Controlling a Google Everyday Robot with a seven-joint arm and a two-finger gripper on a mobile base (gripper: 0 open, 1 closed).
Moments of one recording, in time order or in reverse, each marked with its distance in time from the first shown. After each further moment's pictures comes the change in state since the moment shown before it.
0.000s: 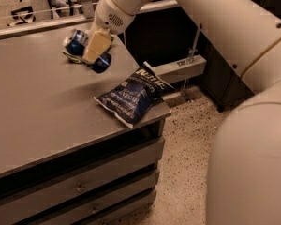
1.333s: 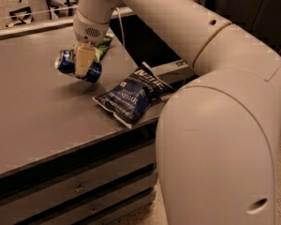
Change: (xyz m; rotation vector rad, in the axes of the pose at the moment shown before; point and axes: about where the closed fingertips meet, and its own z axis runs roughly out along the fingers) arm 0.002 -0.005 0.064 -0.087 0.228 -0.166
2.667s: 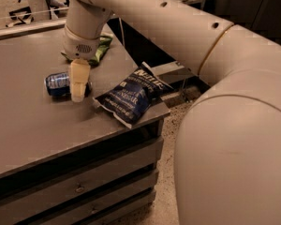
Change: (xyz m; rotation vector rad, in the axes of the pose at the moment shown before) arm -0.022 0.048 0.025 -0.062 0.005 -0.083
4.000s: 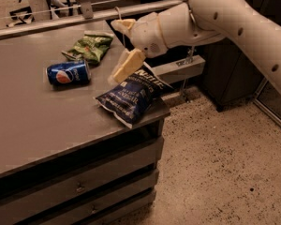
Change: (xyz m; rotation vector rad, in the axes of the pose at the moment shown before) arm 0.065 0.021 -0.113 0.316 -0.633 0.104
